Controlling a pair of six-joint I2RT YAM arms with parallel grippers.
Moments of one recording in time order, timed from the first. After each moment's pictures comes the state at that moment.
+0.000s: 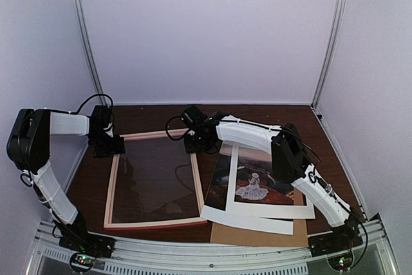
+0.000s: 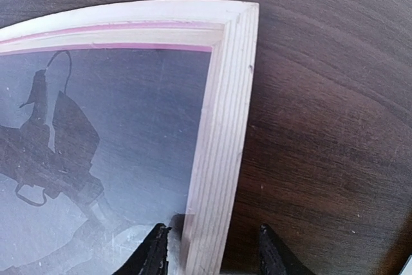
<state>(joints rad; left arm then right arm) -0.08 1.73 1.01 -0.42 -0.03 -0.29 0.86 2.67 2.43 -0.74 0.18 0.54</state>
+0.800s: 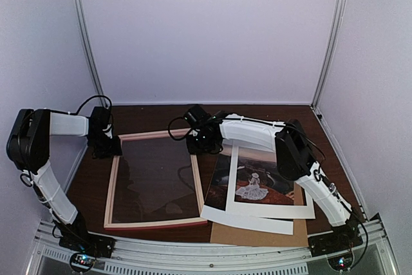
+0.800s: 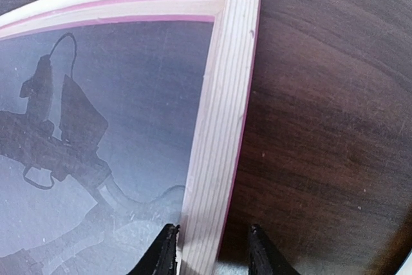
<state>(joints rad) -0.07 1.73 0.99 -0.42 -0.02 -0.30 0.84 2.59 2.30 -0.71 0.09 0.55</state>
